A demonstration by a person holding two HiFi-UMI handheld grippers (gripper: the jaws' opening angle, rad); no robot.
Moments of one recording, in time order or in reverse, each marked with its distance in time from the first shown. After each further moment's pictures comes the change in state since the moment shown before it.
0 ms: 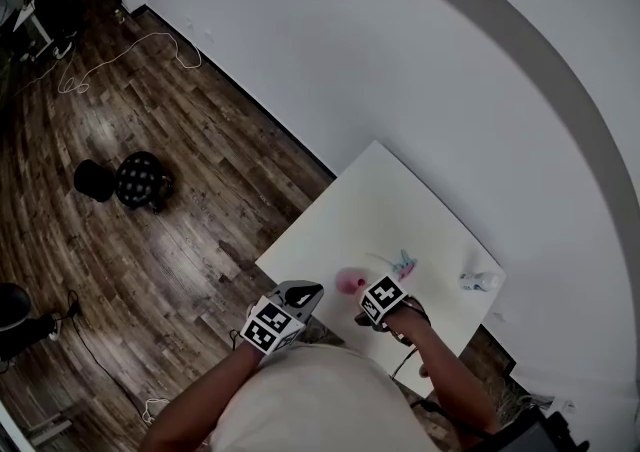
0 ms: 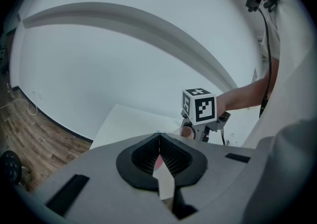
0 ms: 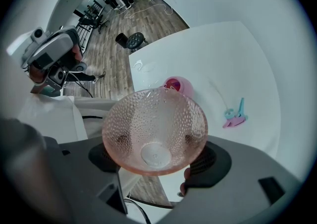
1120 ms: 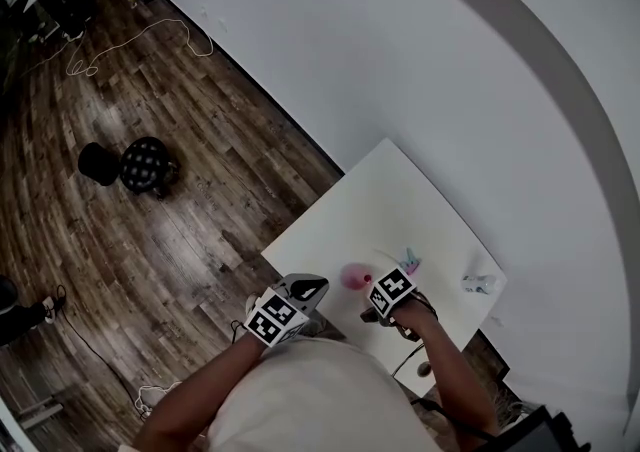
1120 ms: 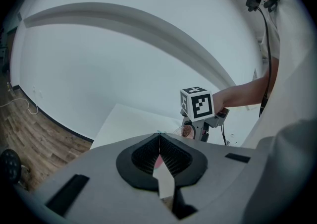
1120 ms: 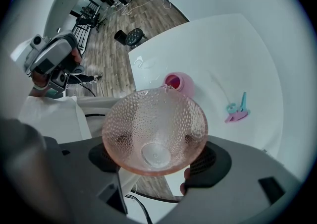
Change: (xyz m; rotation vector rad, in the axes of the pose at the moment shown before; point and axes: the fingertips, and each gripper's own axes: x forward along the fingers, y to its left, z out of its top) left arm -0.006 0.003 -0.004 -0.007 -0.002 -0.001; right arm -0.002 0.003 -0.004 0.027 0.057 0.041
